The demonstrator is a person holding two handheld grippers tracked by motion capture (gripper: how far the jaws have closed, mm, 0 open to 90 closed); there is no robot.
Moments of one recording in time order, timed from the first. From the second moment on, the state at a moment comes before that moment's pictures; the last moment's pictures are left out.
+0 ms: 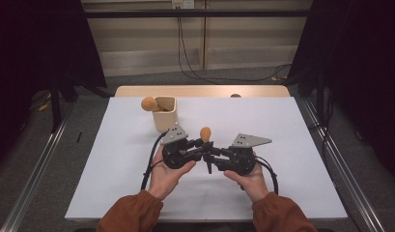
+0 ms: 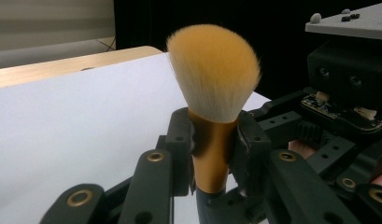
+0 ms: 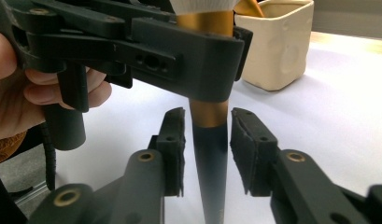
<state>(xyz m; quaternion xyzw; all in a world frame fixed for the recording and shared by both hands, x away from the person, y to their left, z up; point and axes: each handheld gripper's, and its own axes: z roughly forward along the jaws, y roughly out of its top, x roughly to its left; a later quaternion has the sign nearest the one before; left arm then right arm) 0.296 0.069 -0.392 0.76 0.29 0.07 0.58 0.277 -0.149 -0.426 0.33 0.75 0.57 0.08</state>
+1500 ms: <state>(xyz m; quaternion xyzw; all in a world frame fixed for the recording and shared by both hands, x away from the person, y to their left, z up) 0.304 0.125 -0.381 0.74 0.32 0.12 0.58 0.265 -0.186 -0.423 0.36 0.74 0.55 0.15</state>
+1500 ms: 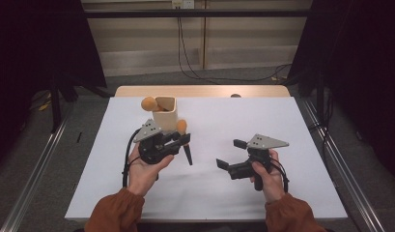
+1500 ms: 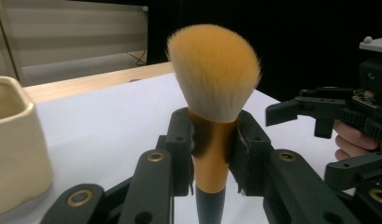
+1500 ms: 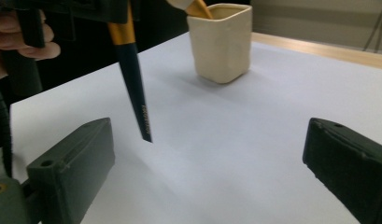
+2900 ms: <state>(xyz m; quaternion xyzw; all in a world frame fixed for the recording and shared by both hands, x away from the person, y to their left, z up) 0.339 0.183 -0.338 0.70 0.36 0.17 0.59 0.214 -0.280 -0.450 0.45 0.65 0.53 0.31</state>
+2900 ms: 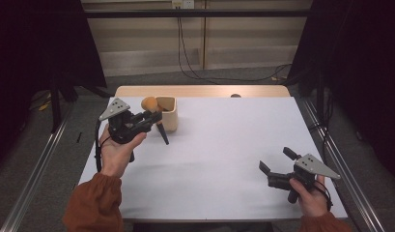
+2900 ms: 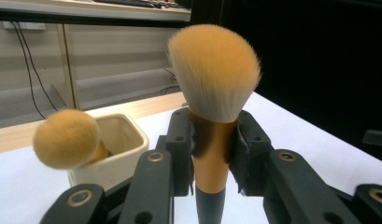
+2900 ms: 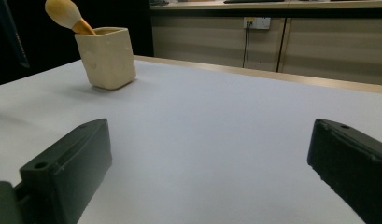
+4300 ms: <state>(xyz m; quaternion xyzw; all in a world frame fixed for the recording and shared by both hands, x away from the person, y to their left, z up) 0.397 0.175 -0.300 0.67 0.37 0.25 0.60 0.212 -0.280 -0.450 0.43 0.65 0.55 0.31</state>
